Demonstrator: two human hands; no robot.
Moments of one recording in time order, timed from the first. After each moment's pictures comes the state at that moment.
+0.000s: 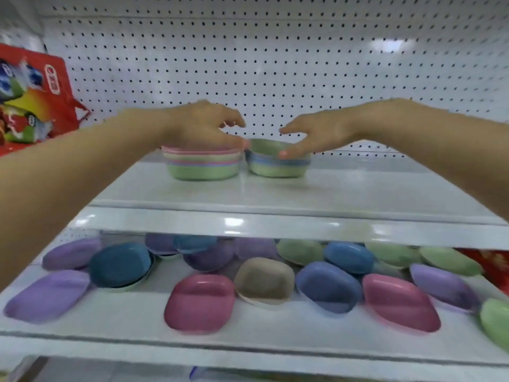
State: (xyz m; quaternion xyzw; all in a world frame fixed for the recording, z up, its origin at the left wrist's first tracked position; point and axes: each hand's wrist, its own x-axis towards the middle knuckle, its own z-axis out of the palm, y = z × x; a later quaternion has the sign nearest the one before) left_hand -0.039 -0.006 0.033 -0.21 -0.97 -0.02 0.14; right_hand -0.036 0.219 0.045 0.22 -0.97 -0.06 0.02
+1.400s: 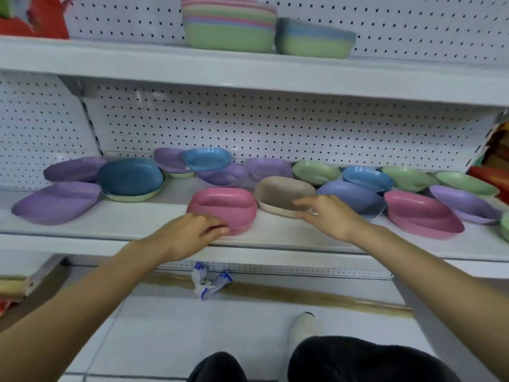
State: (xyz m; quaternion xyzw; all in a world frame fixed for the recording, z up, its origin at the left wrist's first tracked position) left_hand 0.049 -0.073 -0.308 -0.21 -0.97 -0.13 -0.01; right_hand 0.022 0.216 -0.290 0.14 -0.98 0.15 0.01
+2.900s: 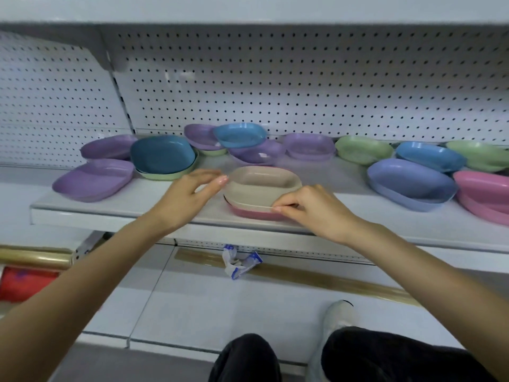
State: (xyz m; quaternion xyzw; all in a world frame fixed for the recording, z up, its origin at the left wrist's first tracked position) left_hand 0.034 -0.128 -0.312 -0.11 -0.92 -0.36 0.11; right_hand 0.020 0.116 -0.316 0.29 -0.93 0.23 0.04
